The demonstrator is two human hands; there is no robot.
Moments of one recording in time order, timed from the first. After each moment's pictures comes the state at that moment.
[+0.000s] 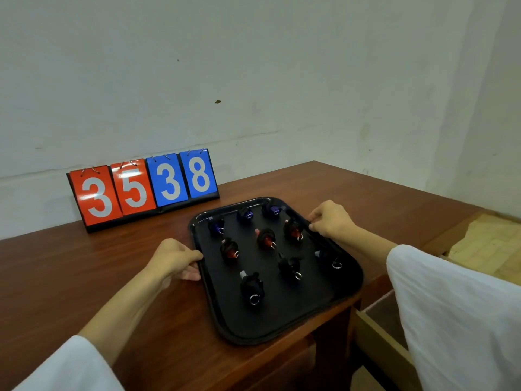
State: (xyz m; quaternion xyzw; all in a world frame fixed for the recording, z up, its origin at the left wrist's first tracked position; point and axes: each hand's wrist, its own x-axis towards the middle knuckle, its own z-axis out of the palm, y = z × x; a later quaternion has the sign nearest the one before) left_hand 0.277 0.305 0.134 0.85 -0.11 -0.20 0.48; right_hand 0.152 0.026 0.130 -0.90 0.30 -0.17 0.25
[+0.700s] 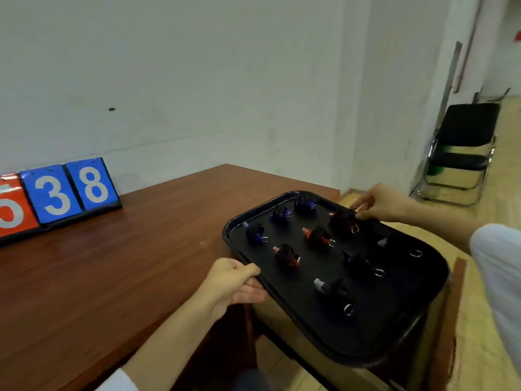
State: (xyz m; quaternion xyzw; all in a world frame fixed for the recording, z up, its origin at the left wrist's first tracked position) left_hand 0.038 0.170 0.114 0.70 -0.24 -0.41 0.53; right_hand -0.154 -0.088 0.167 -0.88 0.40 -0.15 0.19
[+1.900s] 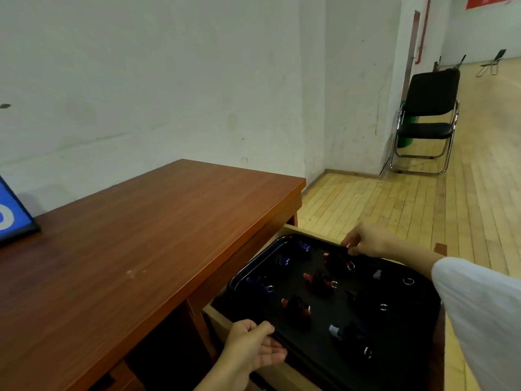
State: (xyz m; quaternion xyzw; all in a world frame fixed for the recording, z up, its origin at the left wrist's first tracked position) left_hand -0.010 0.072 0.004 0.71 -0.13 -0.52 0.46; right_hand -0.184 -0.194 0.028 -0.86 0.46 -0.04 0.22
